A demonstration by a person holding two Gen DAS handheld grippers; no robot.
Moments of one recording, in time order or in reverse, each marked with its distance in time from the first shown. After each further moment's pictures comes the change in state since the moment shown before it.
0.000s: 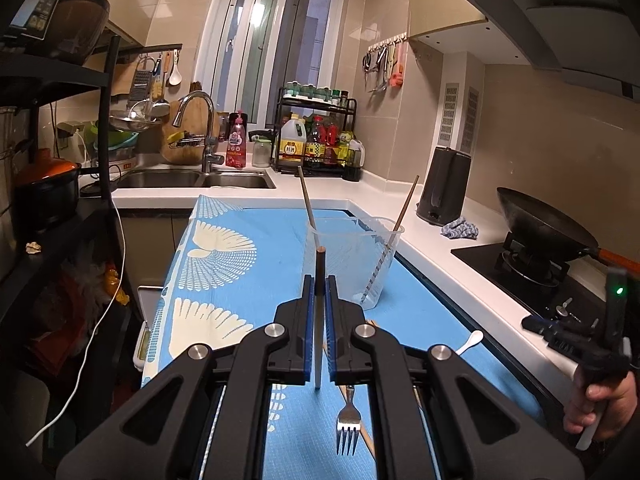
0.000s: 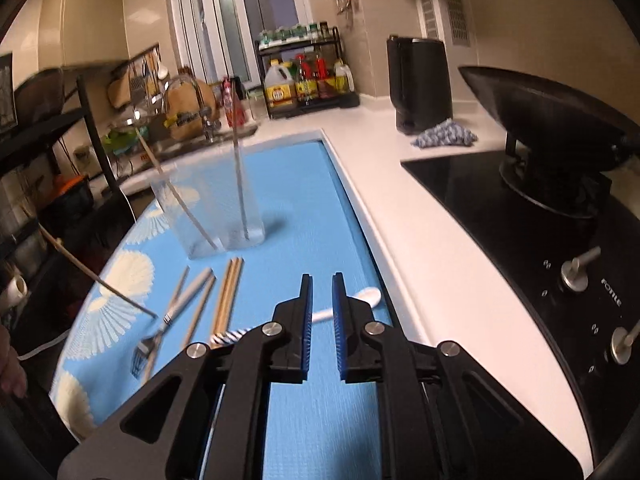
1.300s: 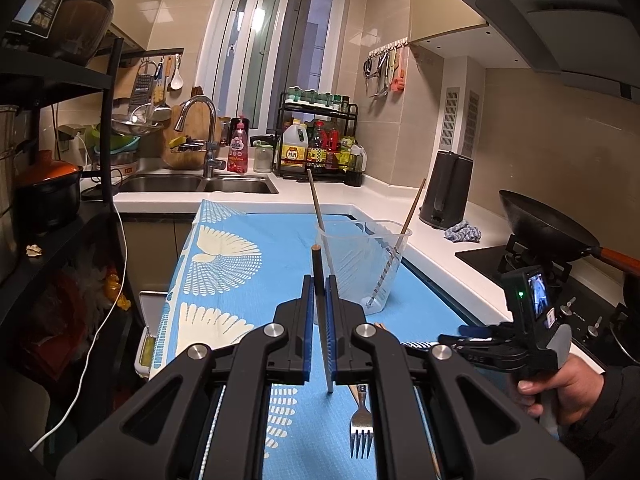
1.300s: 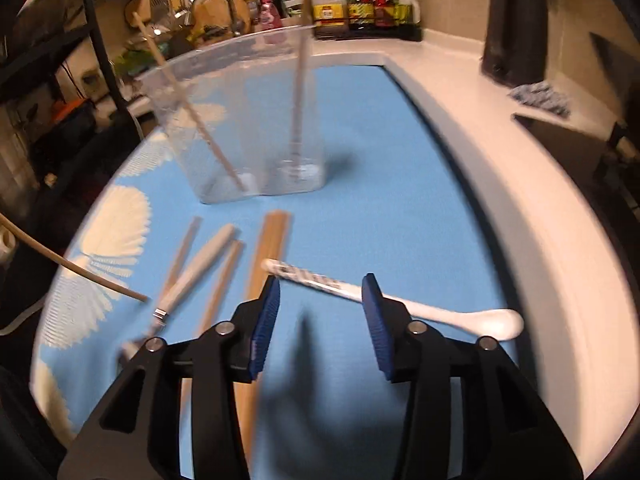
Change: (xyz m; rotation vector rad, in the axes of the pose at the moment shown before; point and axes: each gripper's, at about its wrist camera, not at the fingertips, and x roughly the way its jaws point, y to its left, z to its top) left arm 0.002 0.014 -0.001 0.002 -0.019 0.000; right arm 0.115 0.061 0.014 -0.170 0.217 -0.004
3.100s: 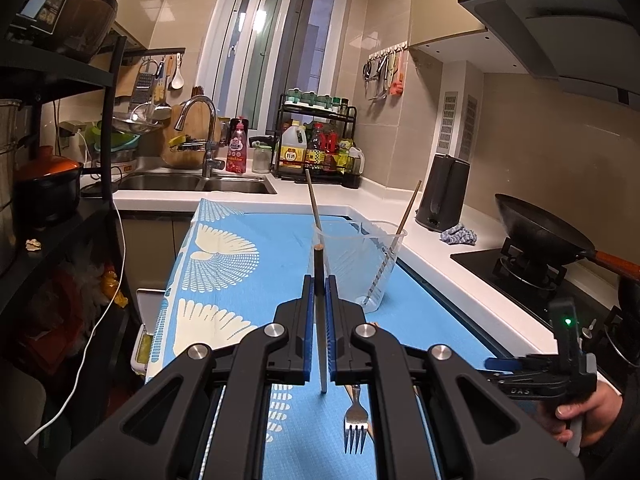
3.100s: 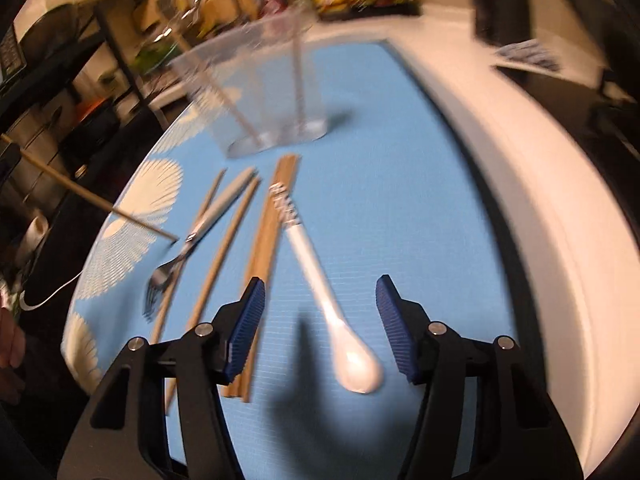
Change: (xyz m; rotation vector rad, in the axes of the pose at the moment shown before) left arm -0.008 -0.003 -0.007 -0.010 -0.015 -0.009; right arm -0.048 -0.023 -0.066 0.171 0.036 0.150
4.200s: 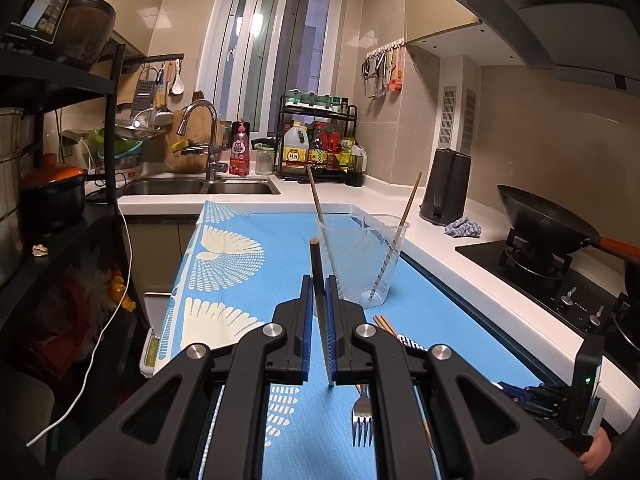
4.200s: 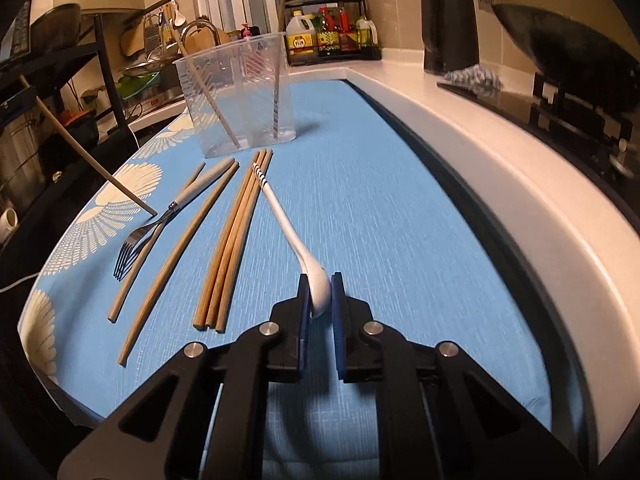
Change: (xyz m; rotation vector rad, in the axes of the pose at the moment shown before) left arm -0.003 -0.004 -0.005 0.036 -0.001 0.025; right arm -0.015 0.024 -0.064 -0.085 -0.203 -0.122
